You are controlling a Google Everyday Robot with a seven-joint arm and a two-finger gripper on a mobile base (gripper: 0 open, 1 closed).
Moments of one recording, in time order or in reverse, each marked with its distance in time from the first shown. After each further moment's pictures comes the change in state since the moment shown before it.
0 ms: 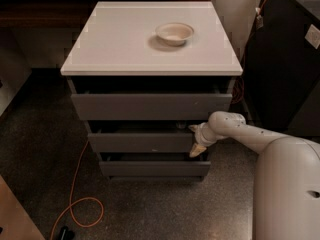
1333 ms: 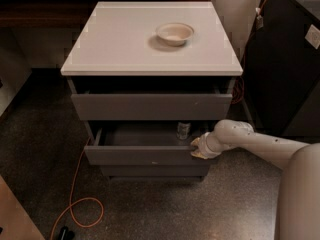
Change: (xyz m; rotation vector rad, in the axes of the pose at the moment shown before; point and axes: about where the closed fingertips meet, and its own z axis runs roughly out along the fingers) arm -0.013 0.058 -0.030 -0.067 -0.032 0.065
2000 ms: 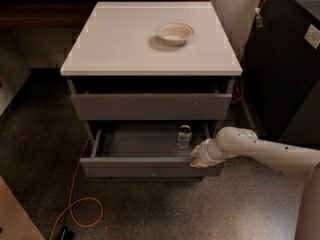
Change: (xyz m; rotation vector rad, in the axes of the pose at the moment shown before) arm -0.021 0.041 -0.018 -0.012 -0.032 0.009
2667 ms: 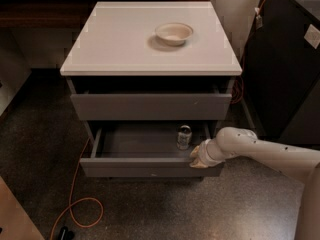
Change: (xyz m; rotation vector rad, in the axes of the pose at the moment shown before) arm 0.003 0.000 -0.001 0.000 0.000 0.000
